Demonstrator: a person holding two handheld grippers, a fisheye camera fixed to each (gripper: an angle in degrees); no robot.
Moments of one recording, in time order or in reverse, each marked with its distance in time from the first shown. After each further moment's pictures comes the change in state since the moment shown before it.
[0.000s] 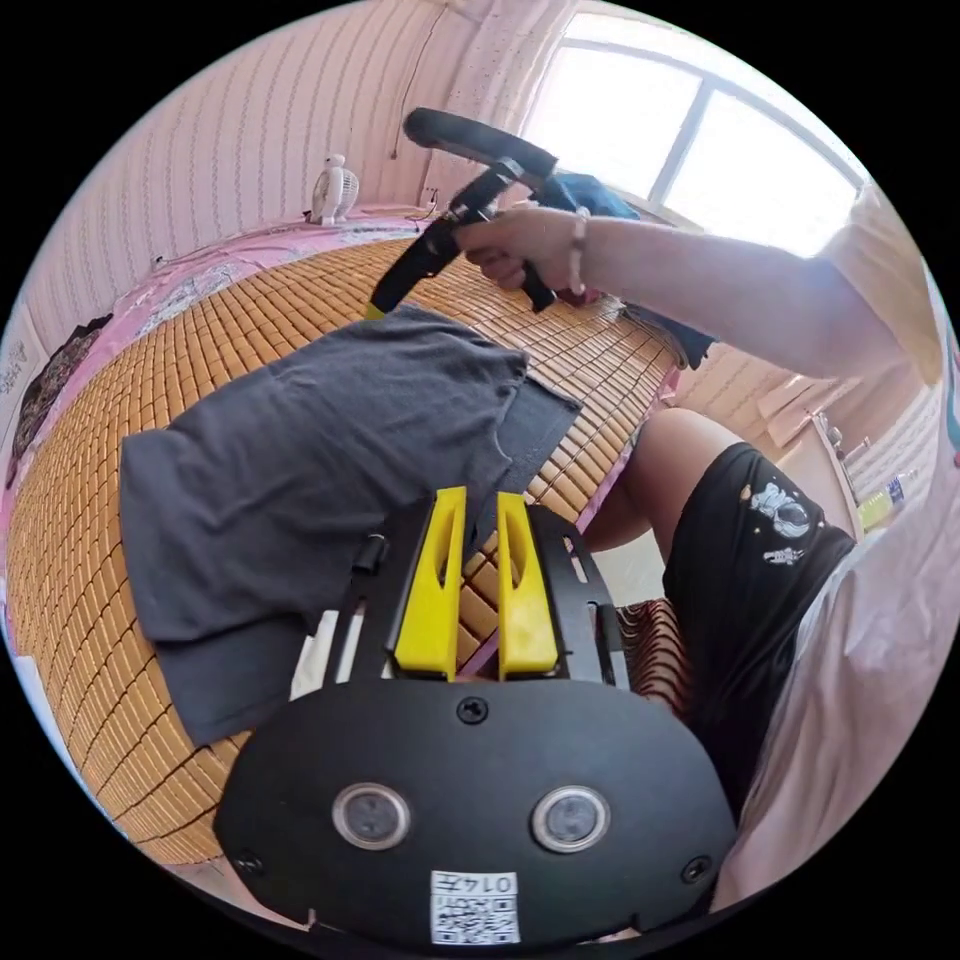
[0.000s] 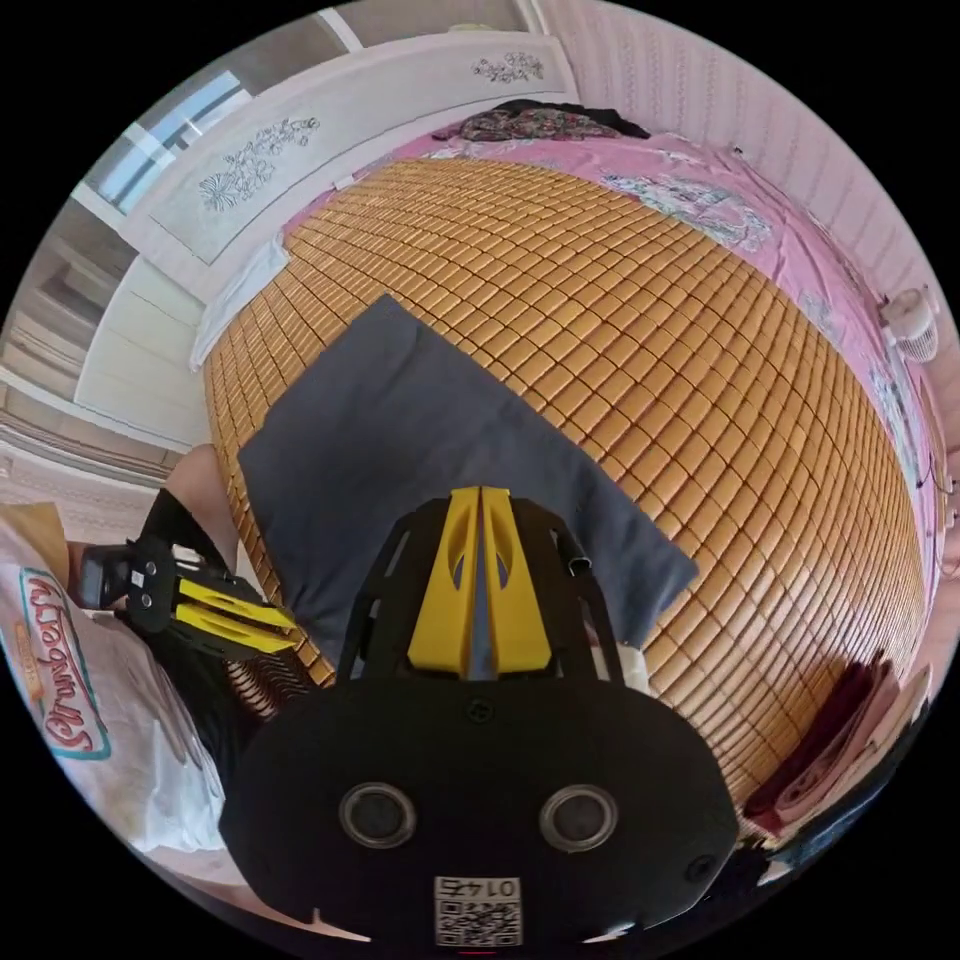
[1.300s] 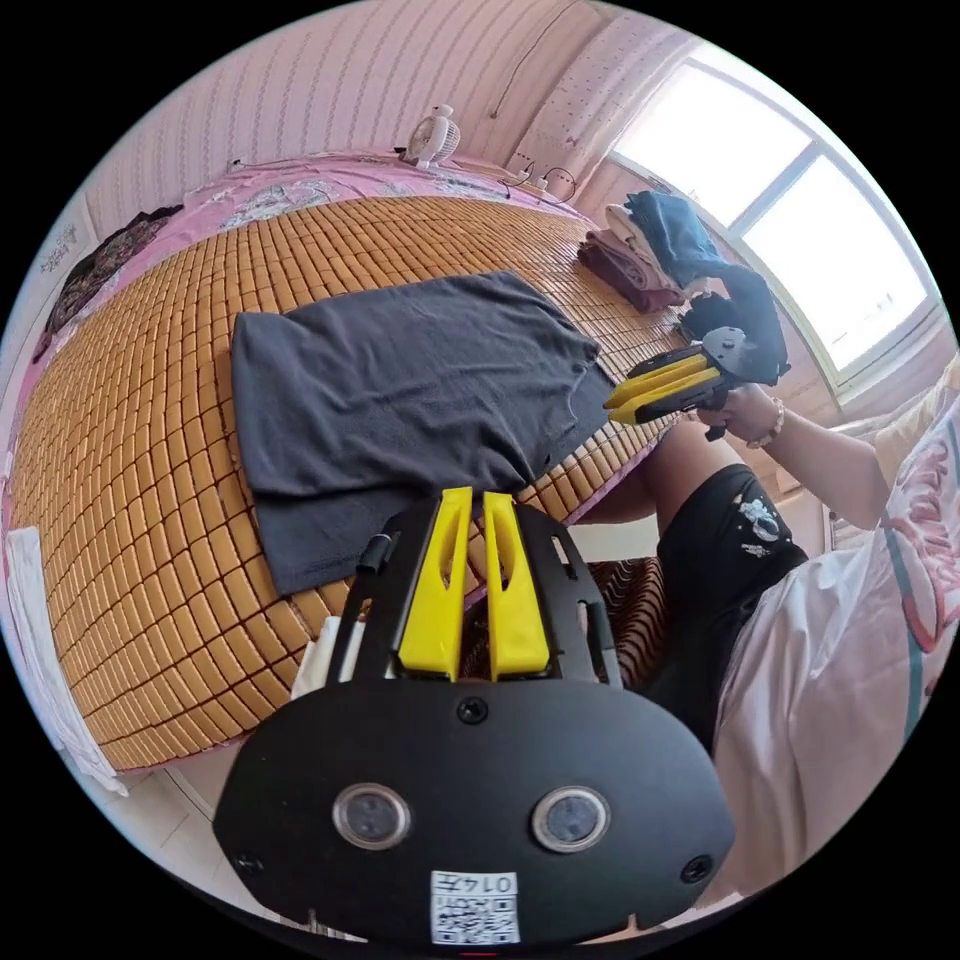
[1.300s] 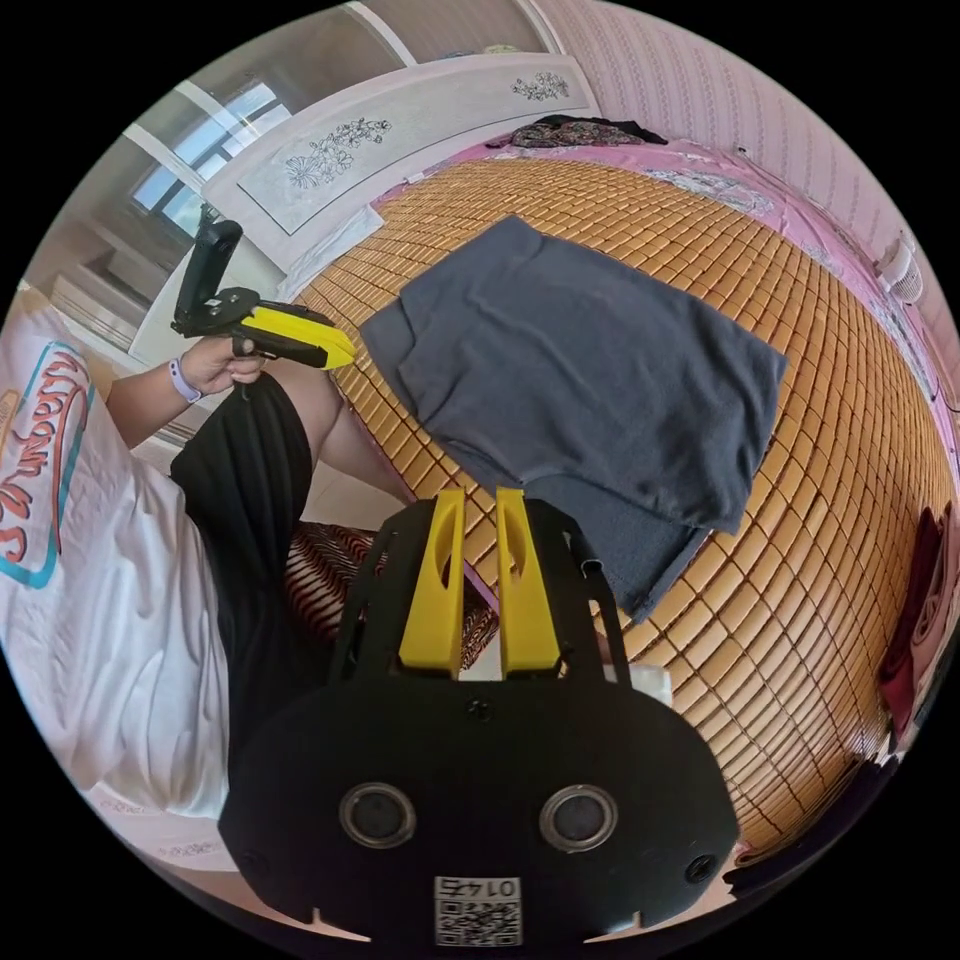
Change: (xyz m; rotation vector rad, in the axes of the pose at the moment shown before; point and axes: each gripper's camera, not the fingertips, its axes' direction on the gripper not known) left arm -0.152 -0.008 -0.062 -0.137 -0.005 -0.237; right arm -0.132 0.208 -0.013 0.077 -0.100 -0.004
